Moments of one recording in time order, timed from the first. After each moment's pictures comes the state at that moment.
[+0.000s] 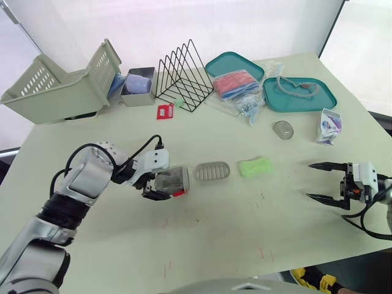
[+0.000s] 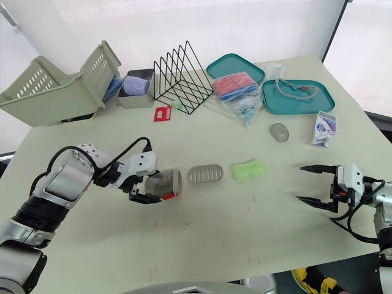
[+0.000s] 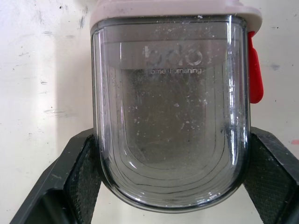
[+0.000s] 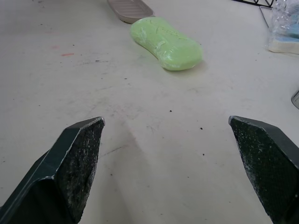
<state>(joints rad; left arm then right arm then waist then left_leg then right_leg) -0.46 0.90 -0.32 0.02 -0.01 0.48 -1.40 -0.29 -0.80 -0.09 0.74 0.50 -0.53 1.61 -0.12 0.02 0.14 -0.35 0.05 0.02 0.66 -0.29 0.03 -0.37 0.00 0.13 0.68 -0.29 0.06</state>
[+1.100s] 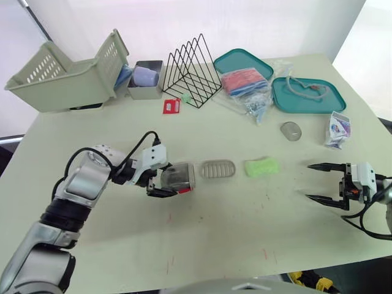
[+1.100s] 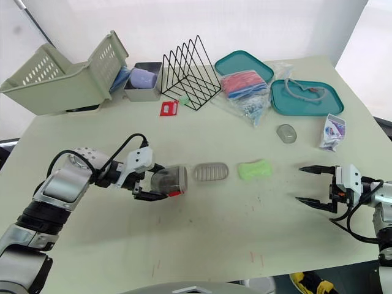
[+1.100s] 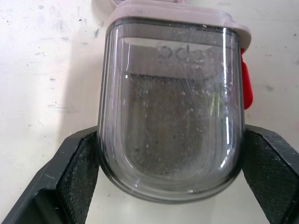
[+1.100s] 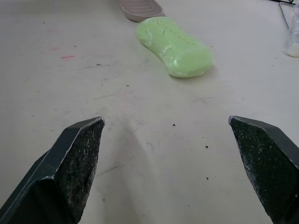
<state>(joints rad) -0.41 0.87 -0.21 0.03 -0.13 0.42 -1.38 -0.31 -0.80 -0.08 0.74 0.49 -0.53 1.61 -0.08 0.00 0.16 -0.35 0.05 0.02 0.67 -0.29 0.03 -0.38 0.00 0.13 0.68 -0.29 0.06</state>
